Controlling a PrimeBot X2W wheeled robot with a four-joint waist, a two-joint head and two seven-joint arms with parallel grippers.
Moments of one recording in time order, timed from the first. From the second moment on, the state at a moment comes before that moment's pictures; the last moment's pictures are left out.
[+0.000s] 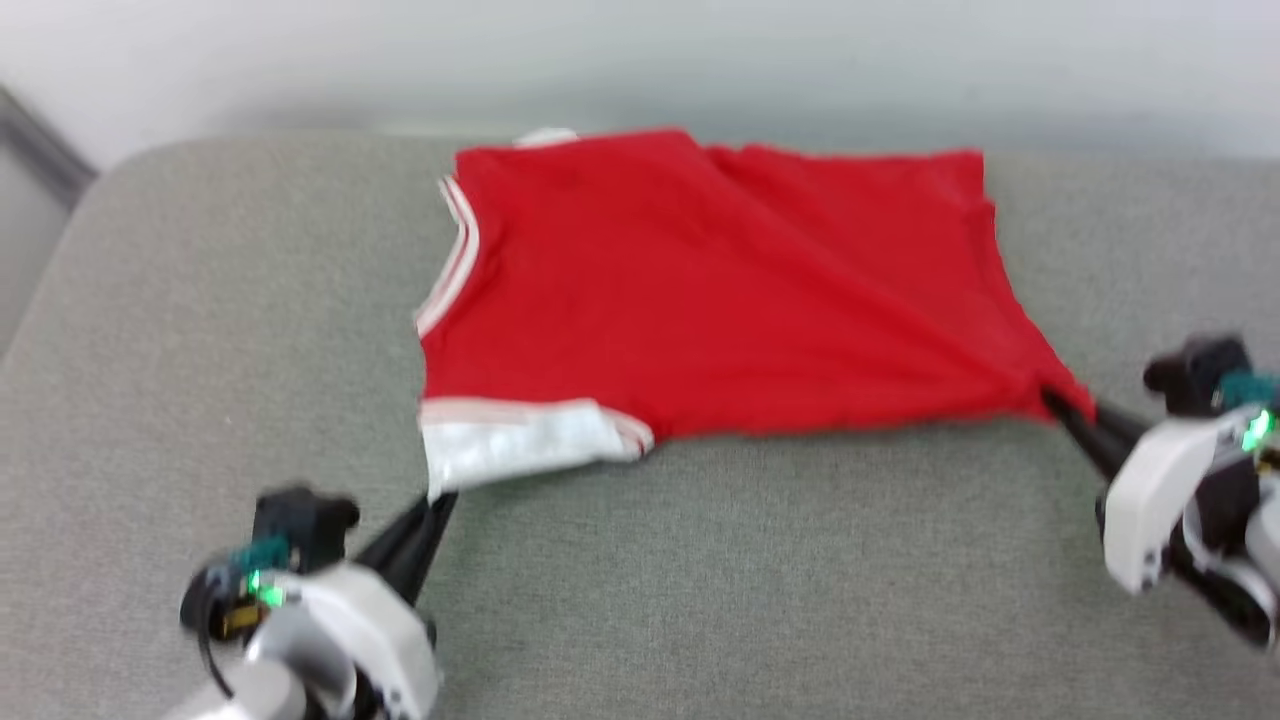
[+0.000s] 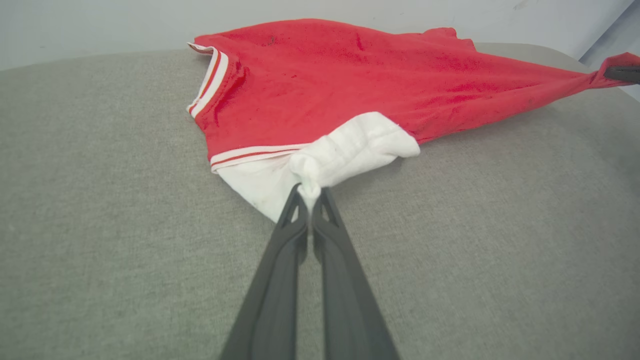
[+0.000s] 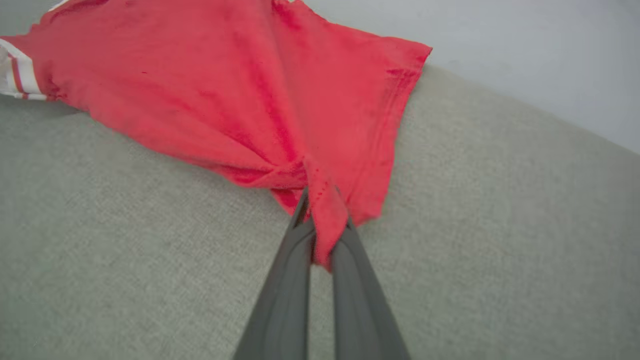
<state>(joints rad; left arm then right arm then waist) -0.35 0.66 -0.77 0.10 -0.87 0.14 -0.14 -0.61 -0.67 0.74 0.49 0.74 0.13 -0.01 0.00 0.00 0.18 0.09</state>
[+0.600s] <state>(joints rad) 0.12 0.71 -0.80 -0.03 -1.04 0.28 -0.19 -0.03 -0.68 0.53 0.31 0.70 0.13 0.05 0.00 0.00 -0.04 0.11</state>
